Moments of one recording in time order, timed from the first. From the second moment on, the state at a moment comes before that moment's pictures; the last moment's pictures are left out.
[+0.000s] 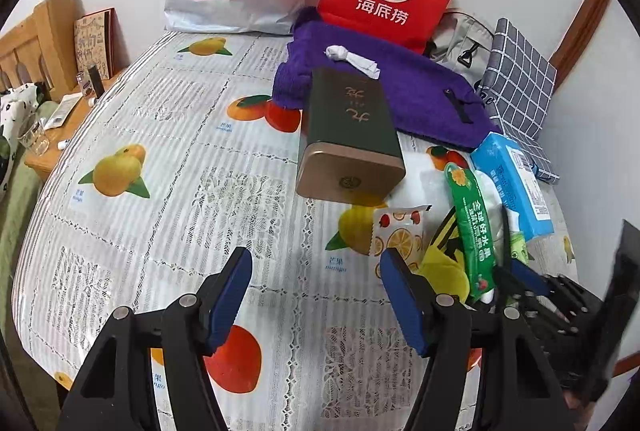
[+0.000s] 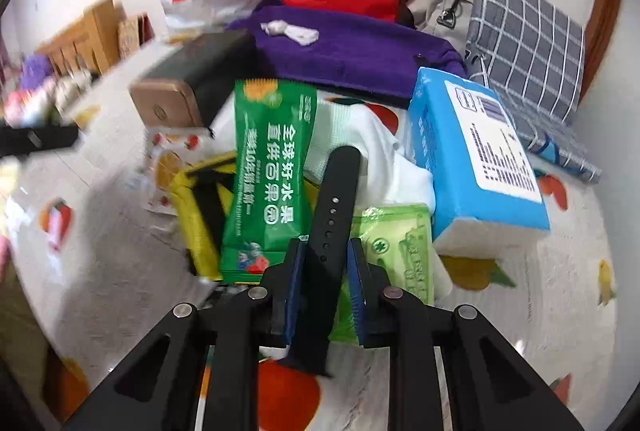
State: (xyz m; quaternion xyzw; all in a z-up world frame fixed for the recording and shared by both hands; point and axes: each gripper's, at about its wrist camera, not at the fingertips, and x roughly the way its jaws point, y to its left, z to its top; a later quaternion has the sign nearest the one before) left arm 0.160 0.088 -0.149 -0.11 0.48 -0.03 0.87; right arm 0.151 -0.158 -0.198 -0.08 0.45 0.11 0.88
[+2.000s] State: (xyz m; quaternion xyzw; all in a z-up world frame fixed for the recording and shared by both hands) left arm 0.168 0.050 -0.192 -0.08 0.49 -0.06 0.87; right arm 0.106 -0.269 -0.232 0.02 0.43 0.02 0.90
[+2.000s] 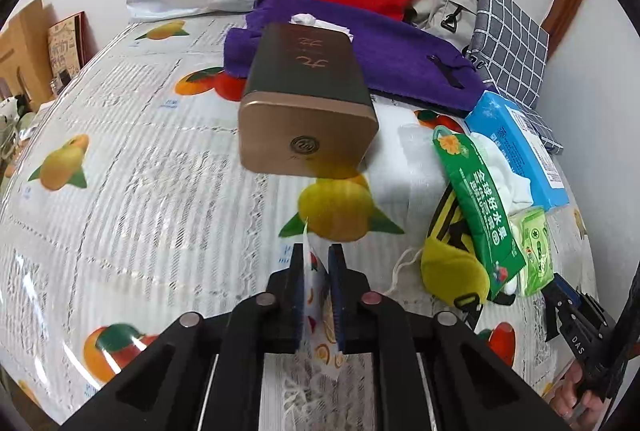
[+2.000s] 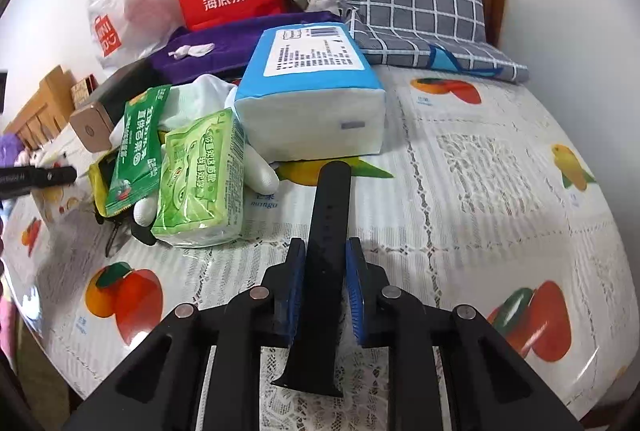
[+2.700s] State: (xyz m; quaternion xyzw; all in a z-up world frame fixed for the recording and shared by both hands) left arm 0.149 0.054 -0.163 -0.10 0.47 -0.07 0.88; right arm 0.098 -0.277 -0.196 0.05 0.42 0.02 0.90
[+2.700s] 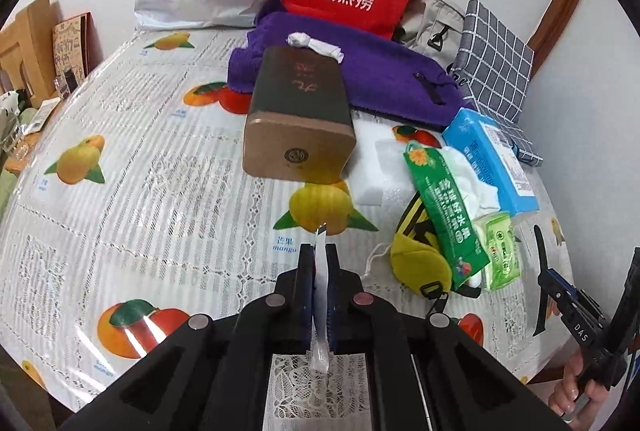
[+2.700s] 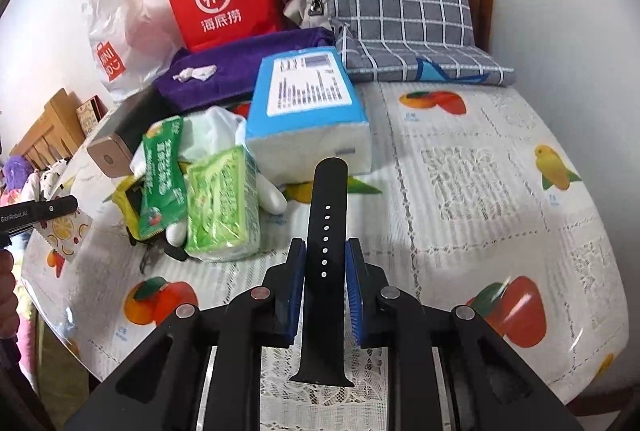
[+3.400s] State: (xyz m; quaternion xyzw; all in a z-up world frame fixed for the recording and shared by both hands) left arm 0.189 0.055 -0.096 -0.09 0.43 -0.06 0.90; right arm 0.144 -0.261 -0.117 0.04 0.38 0.04 0.92
